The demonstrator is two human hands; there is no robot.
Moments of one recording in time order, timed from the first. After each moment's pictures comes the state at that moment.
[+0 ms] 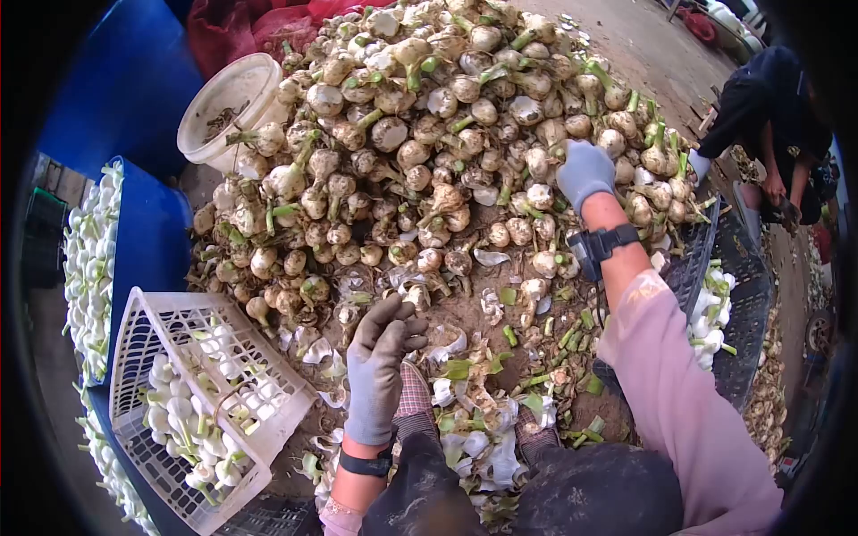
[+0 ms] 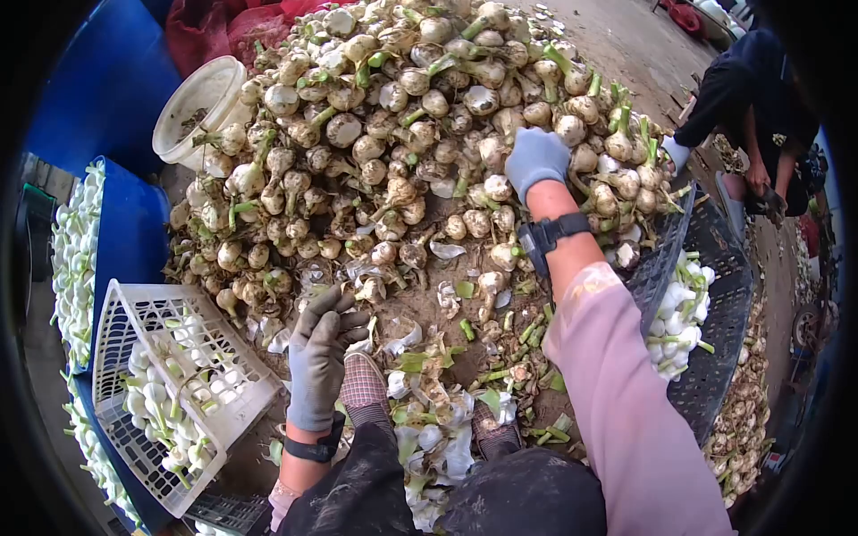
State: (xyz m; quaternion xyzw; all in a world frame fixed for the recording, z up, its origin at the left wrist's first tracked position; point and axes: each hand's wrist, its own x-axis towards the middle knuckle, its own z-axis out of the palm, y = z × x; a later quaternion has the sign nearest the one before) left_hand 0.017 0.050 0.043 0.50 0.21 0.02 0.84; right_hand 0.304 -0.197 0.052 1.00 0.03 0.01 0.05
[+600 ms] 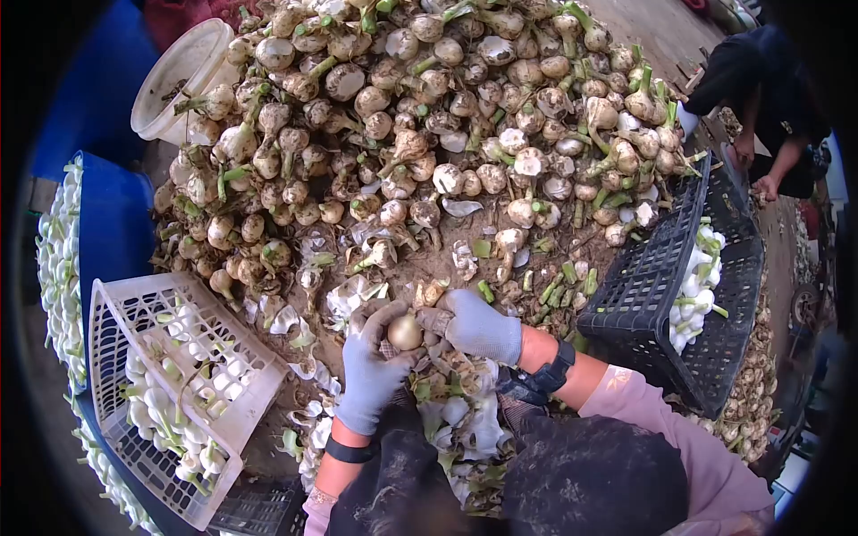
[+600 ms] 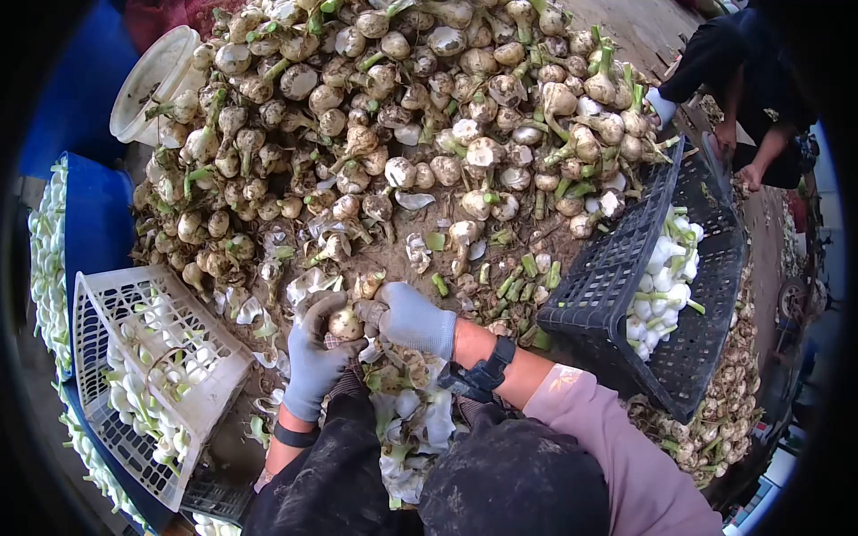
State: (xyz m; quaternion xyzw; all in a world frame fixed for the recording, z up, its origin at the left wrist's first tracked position) left_hand -0.024 0.031 0.001 0.81 0.10 -0.03 0.57; right_hand 0.063 -0.137 0.011 0.68 0.03 -0.49 -0.55
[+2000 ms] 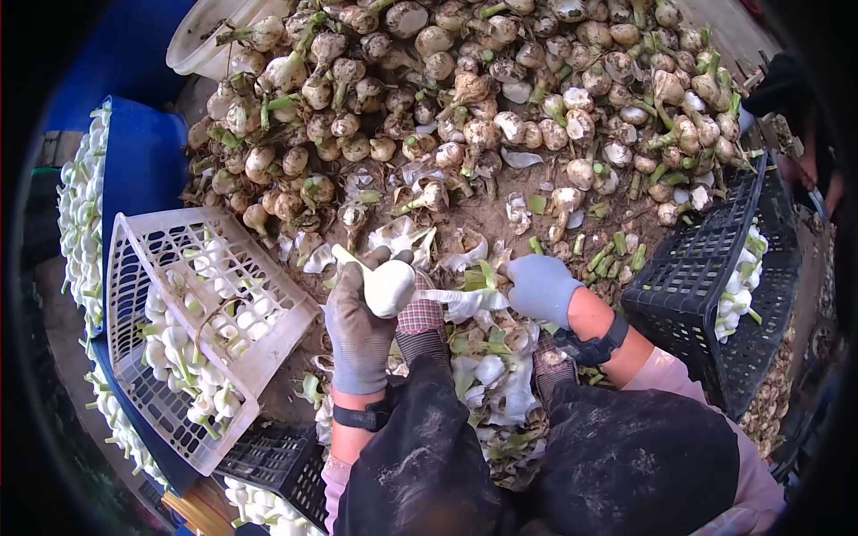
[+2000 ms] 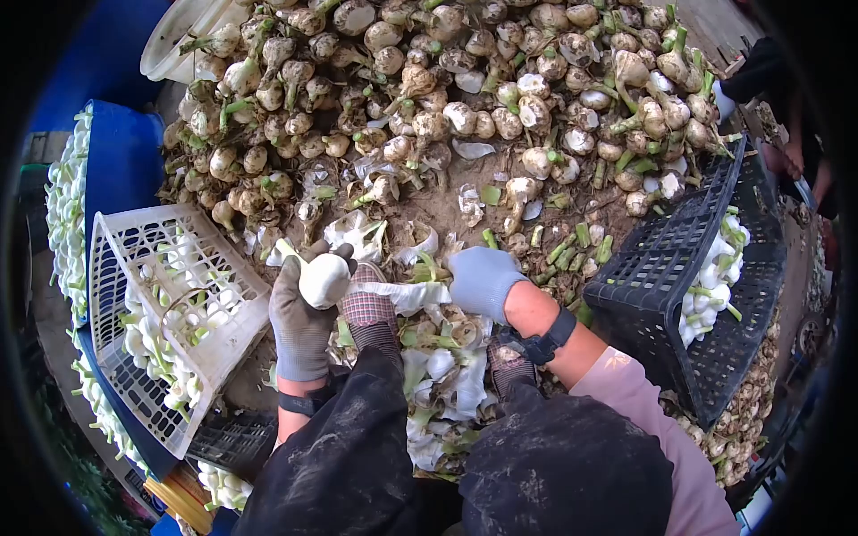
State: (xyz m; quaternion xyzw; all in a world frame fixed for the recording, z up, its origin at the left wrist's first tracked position) left_hand -0.042 0.068 0.013 0.30 0.33 0.04 0.89; right_hand 0.063 -0.155 -0.003 0.85 0.25 -0.46 -0.09
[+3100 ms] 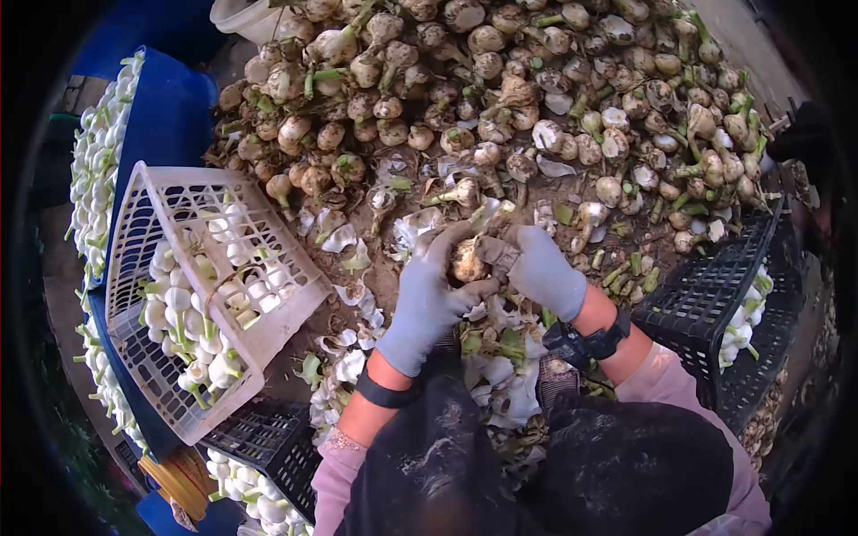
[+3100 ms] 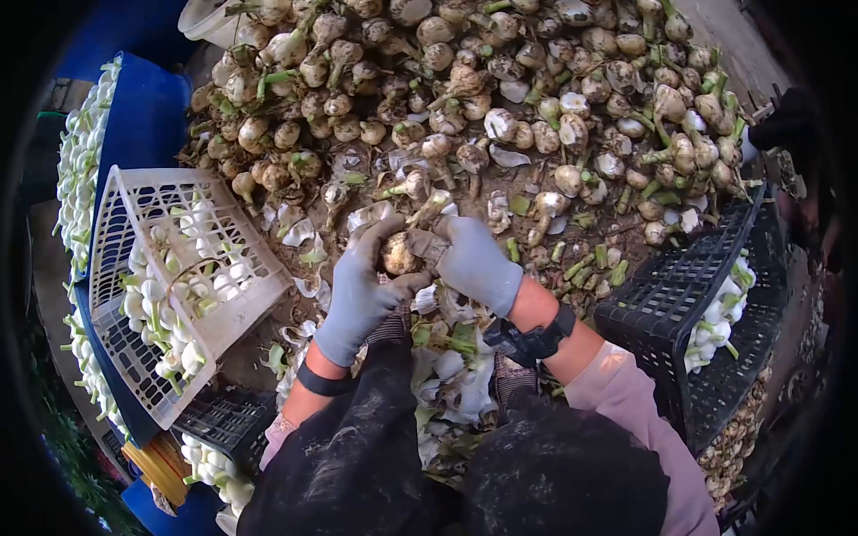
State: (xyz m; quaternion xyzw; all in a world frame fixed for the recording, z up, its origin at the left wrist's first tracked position) left_hand -0.018 0.041 0.008 0.85 0.12 0.02 0.51; right_hand 0.065 -0.123 -0.048 0.76 0.23 -0.27 -0.54
